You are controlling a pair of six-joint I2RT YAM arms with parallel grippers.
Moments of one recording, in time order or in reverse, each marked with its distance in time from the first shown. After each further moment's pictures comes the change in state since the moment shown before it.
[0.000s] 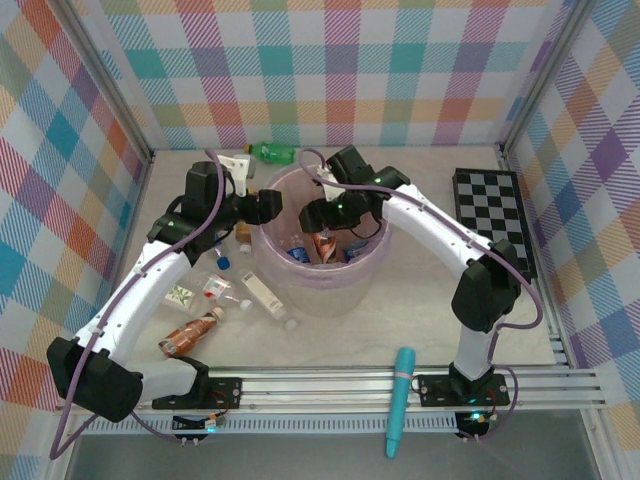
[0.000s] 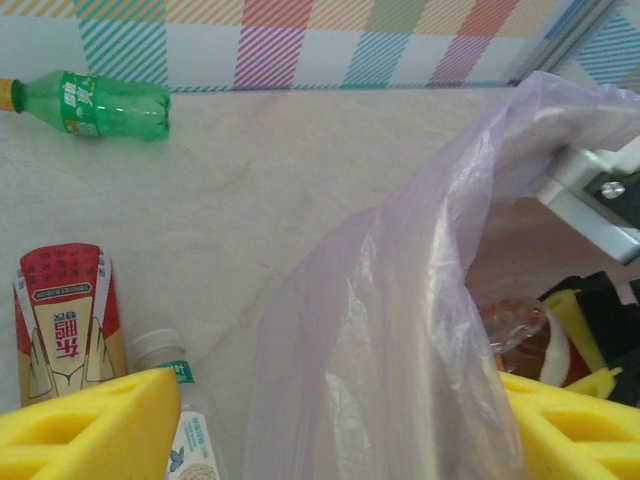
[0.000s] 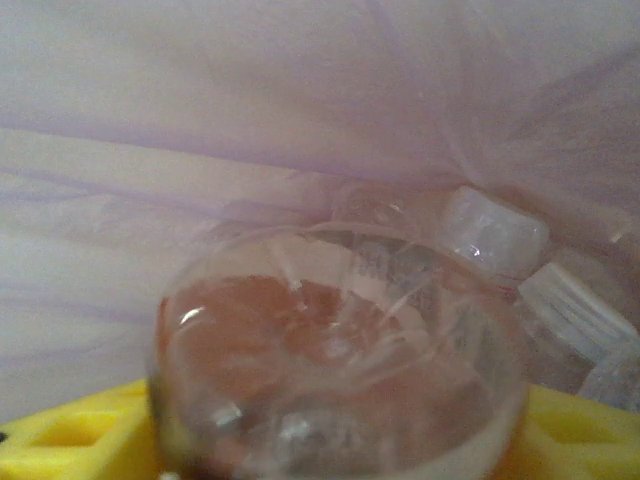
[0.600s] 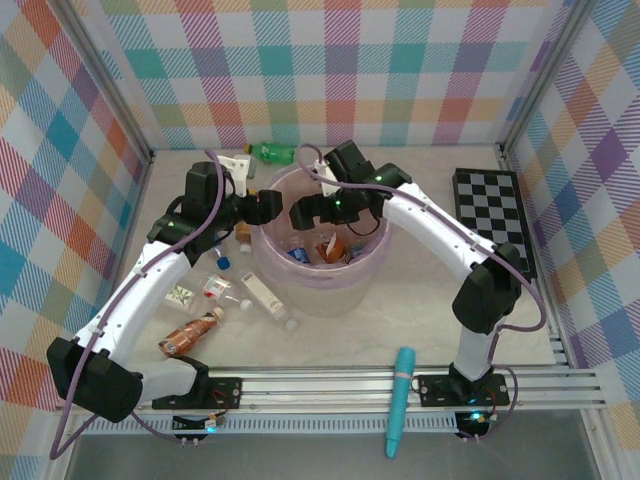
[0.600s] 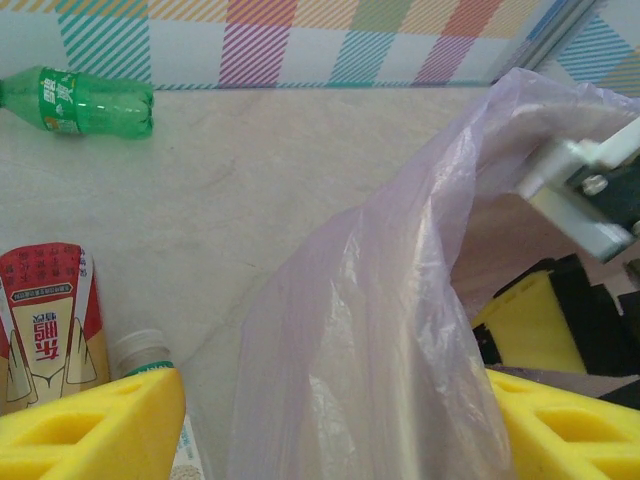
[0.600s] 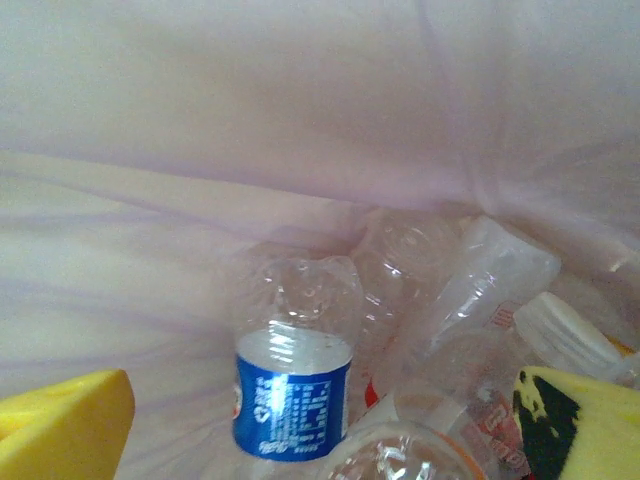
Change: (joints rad) left arm 0.000 0.000 -0.003 0.005 0.010 -0.007; right arm 0.012 -0.023 0.074 -0.031 0.022 -0.014
